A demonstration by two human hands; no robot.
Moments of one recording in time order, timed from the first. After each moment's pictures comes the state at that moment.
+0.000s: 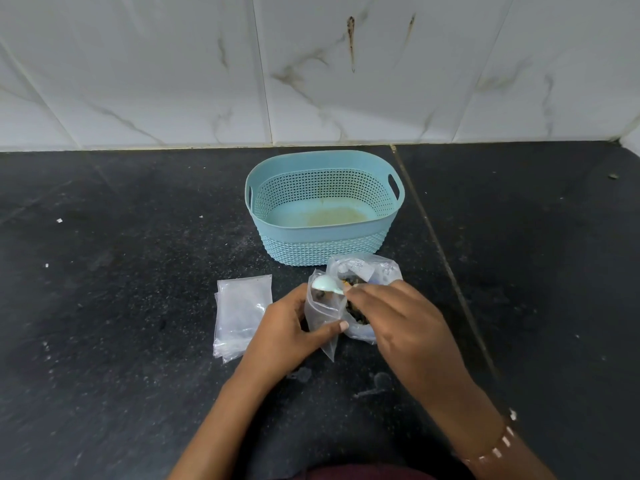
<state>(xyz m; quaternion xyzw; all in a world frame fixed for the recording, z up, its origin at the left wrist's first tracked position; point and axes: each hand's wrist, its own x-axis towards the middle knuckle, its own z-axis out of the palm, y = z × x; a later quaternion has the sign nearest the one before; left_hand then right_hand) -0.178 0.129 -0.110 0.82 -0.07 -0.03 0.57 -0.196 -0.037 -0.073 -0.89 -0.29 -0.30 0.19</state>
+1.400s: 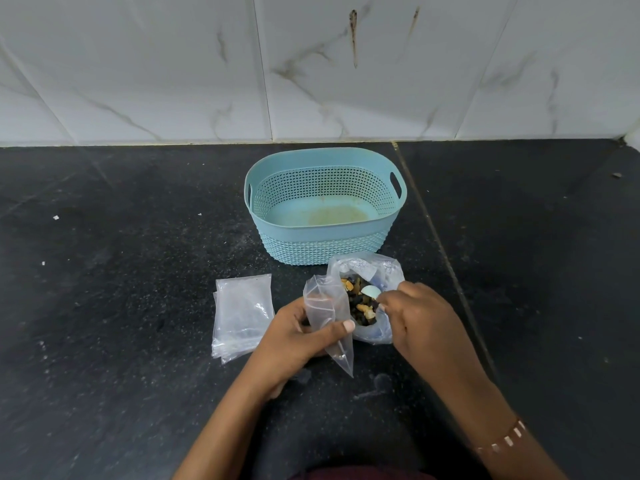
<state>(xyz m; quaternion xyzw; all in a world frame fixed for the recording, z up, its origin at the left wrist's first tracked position) -0.186 0.123 -0.105 0.65 0.01 -0.19 0.74 -0.181 -0.056 -0.088 -0.97 -0.12 -0.13 0.13</state>
